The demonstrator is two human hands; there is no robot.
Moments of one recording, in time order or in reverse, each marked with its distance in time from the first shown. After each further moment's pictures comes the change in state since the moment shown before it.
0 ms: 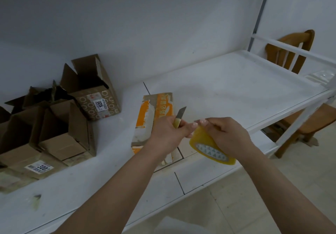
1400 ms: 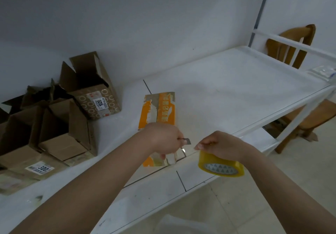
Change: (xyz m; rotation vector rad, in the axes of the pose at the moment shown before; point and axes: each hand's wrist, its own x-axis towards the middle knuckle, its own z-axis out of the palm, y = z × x) left_hand 0.015 0.004 -0.028 1.104 -0.593 0.061; right_hand 0.014 0.027 0.022 -0.107 -0.456 0.150
